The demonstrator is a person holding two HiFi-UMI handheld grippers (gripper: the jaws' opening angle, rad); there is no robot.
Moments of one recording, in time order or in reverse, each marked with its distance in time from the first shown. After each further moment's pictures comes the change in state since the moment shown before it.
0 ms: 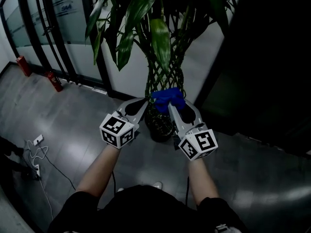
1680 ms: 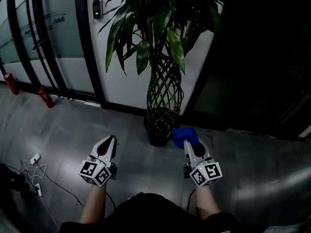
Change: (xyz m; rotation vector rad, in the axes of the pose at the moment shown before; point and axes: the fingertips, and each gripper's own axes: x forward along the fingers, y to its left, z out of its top) left arm -0.257 0.056 -0.038 -0.194 -0.070 0.160; right arm -0.127 0.098 -0.051 0.030 0.100 -0.305
